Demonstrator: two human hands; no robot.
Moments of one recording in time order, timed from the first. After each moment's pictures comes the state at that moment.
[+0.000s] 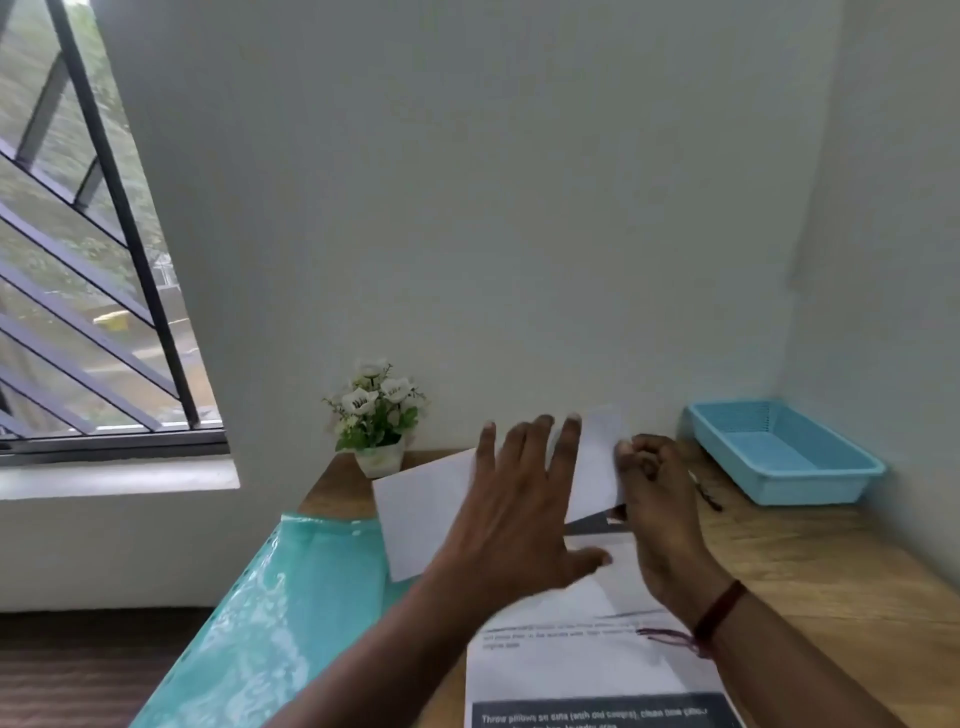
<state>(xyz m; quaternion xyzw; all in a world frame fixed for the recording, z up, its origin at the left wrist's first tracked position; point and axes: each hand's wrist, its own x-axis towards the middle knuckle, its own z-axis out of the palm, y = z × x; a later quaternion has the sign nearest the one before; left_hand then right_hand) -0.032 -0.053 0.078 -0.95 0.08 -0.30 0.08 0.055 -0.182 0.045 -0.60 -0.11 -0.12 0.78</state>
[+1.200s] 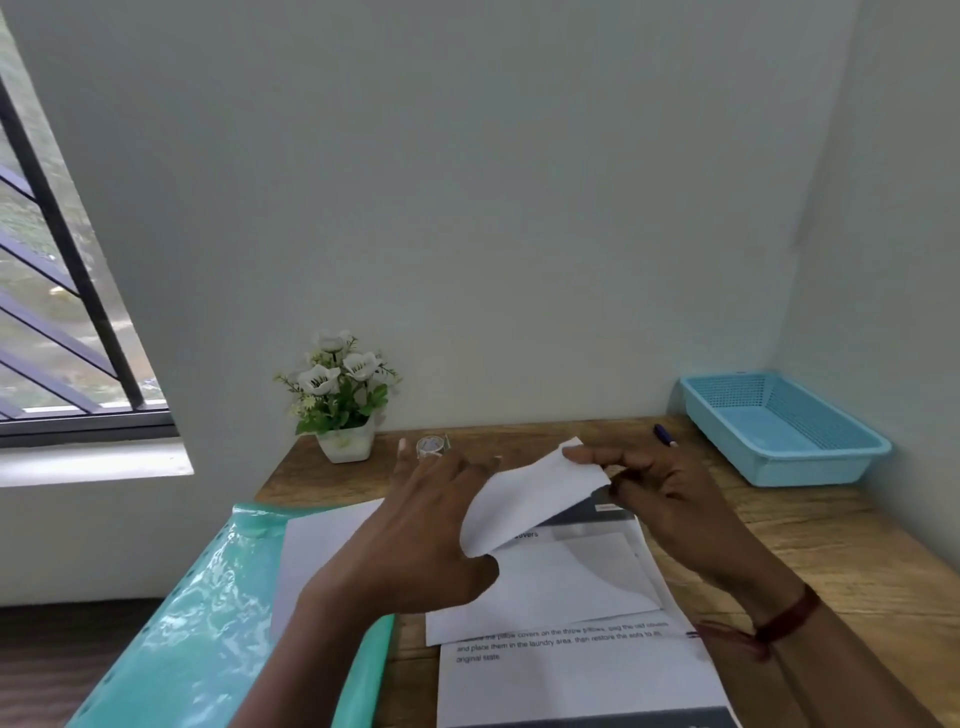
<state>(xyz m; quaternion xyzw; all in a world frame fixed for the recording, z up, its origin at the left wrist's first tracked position) -0.041 0.003 0.074 -0.99 0.06 -0.13 -0.06 0.056 -0.220 0.061 -0.69 -0.38 -0.02 0.61</state>
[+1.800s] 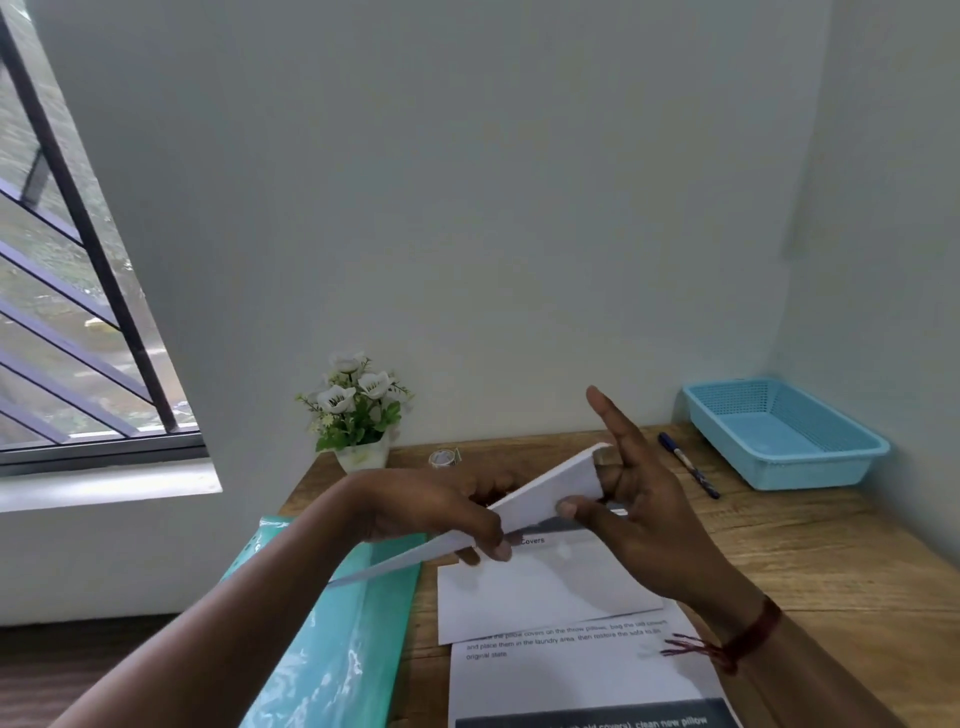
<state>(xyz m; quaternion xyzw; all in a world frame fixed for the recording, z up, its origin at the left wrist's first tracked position) -0.032 -0.001 0.133 -0.89 0.10 0.23 -0.38 0.028 -0.210 0.063 -0.65 -0.39 -0.03 0.64</state>
